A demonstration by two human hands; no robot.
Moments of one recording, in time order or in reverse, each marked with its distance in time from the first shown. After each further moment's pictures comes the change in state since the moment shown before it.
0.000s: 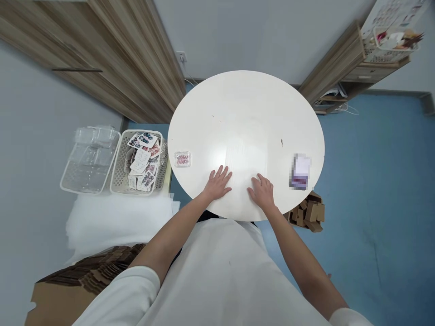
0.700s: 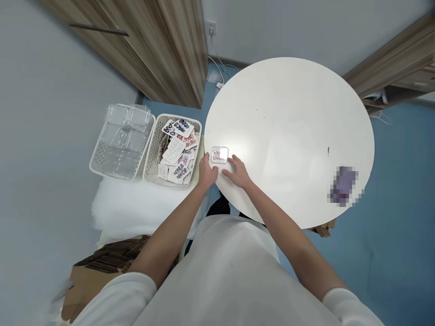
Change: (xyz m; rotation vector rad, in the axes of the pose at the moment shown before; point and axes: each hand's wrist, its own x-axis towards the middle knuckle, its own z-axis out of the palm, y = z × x) left_hand -0.054 -0.147 -0.043 -0.602 0.488 -0.649; right_hand 0.105 -0.209 0.071 0.609 -0.314 -0.001
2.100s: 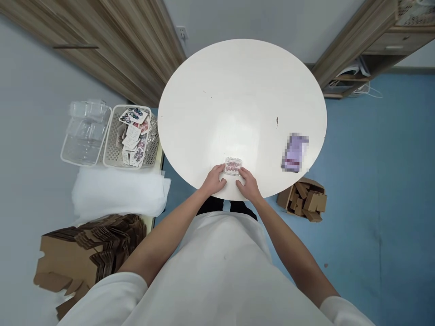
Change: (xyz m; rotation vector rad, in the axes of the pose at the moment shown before) left_hand -0.143 0.089 0.154 0.190 -0.370 0.386; right_hand -0.174 0.158 -0.125 -0.024 0.210 -0.066
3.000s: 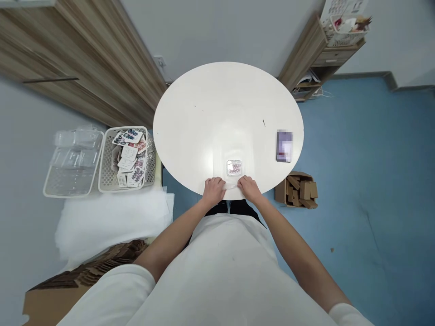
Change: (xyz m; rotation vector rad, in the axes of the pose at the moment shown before) left_hand -0.030 -0.027 -0.012 0.501 -0.106 0.255; right_hand -0.022 -0.018 0.021 -0.616 -0.101 0.008
